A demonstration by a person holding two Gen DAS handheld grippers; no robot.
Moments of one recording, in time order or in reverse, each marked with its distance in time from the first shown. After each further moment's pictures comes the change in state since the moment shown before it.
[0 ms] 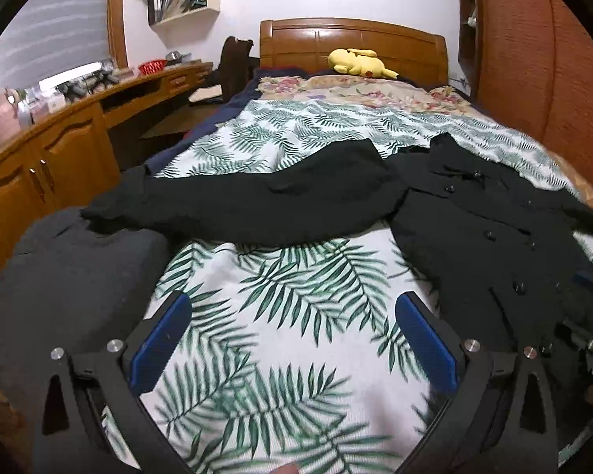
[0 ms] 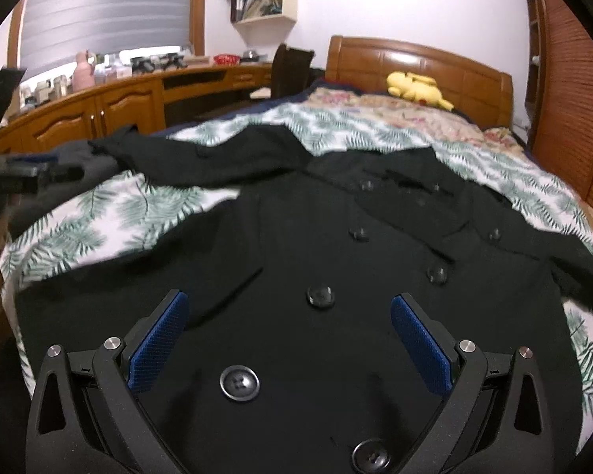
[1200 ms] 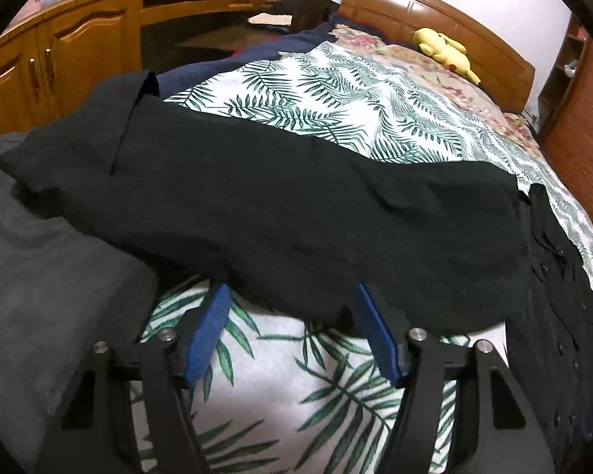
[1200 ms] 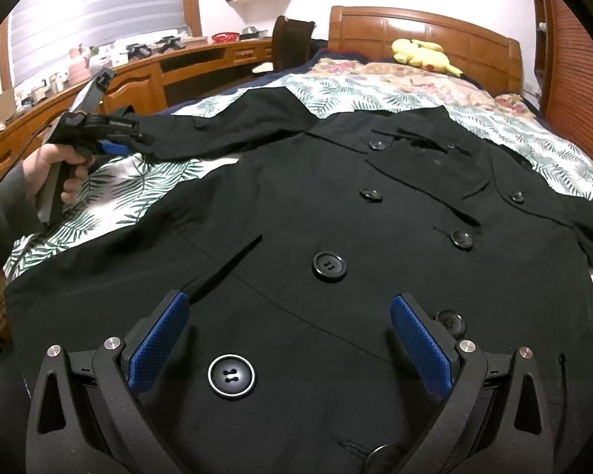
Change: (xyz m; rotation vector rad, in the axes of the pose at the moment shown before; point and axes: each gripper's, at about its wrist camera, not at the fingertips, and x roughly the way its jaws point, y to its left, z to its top) left arm 0.162 0.092 0.041 -0.324 0.180 0.034; right arm 0.026 -0.004 -0.008 0.050 0.101 0.048
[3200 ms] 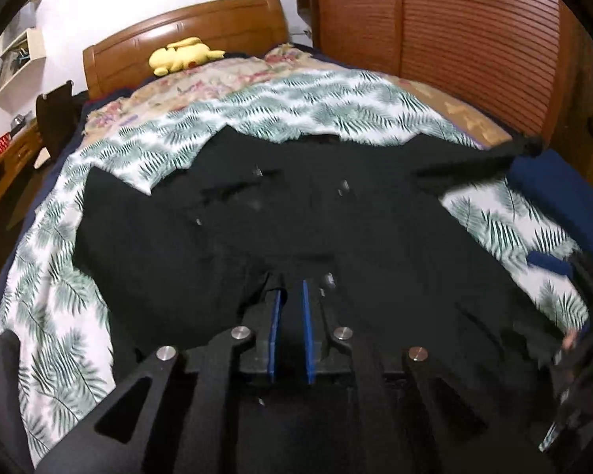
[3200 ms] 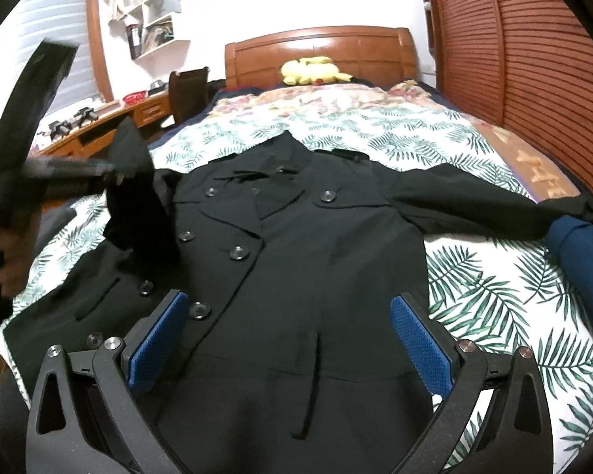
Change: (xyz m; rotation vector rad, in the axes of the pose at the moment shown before) left arm -0.144 -0.360 -0.126 0.753 -0.013 -0.324; right arm -0.127 -0.149 -0.024 0.249 -0.110 -0.211
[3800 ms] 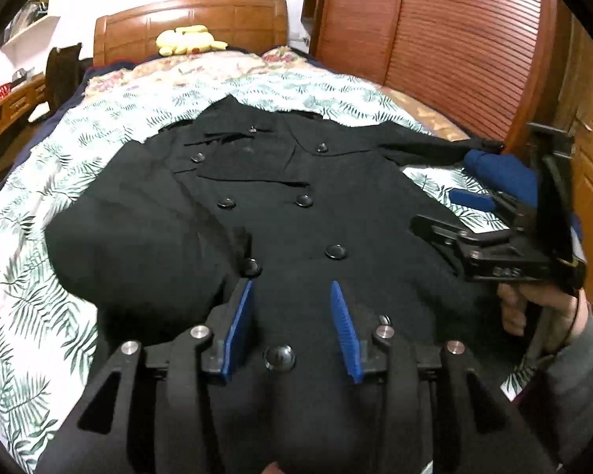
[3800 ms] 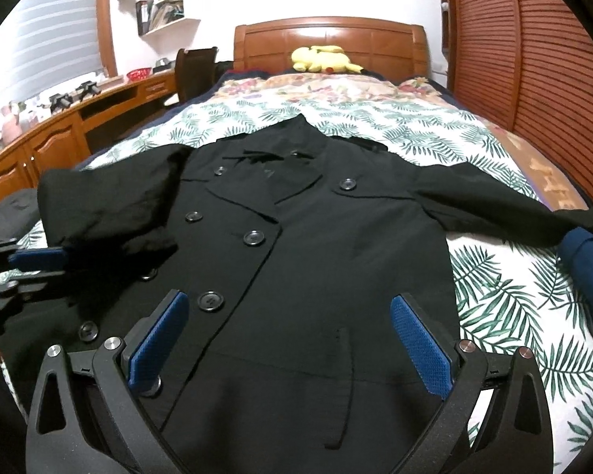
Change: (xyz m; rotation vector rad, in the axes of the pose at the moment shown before) left arm -0.071 0.014 -0.103 -0.121 -0.063 -0.127; right arm 0.022 0.033 -0.002 -0.066 0.048 -0.021
